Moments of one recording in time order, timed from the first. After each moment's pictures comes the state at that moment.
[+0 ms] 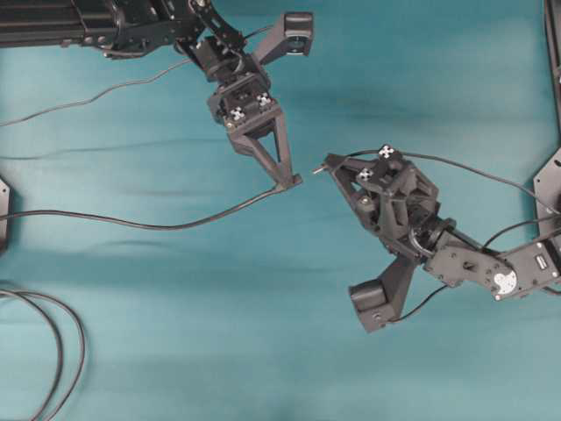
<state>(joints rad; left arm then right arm) 0.47 0.46 0.17 -1.49 1.45 0.68 0.41 -0.09 0.71 -1.45 0.97 0.51</state>
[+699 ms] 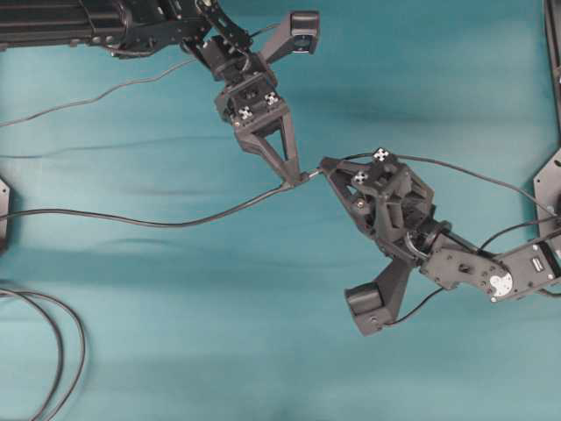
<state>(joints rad) 0.47 0.48 0.14 -1.49 1.43 0.68 0.41 -0.08 0.70 -1.46 0.96 0.51</state>
